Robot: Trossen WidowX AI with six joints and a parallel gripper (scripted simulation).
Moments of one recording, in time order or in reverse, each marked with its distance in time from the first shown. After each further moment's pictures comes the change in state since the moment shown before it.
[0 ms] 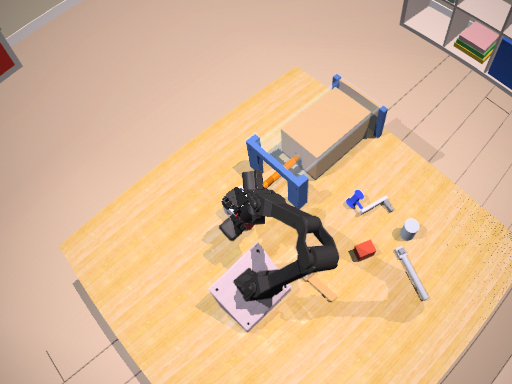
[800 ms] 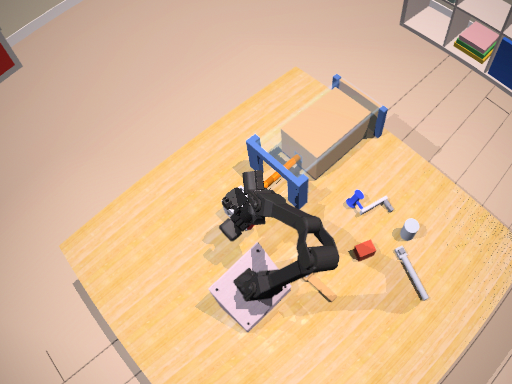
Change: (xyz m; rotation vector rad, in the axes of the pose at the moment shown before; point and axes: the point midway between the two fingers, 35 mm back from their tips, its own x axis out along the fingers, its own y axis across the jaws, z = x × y) arm 0.001 0.001 -0.001 -0.007 -0.002 0.007
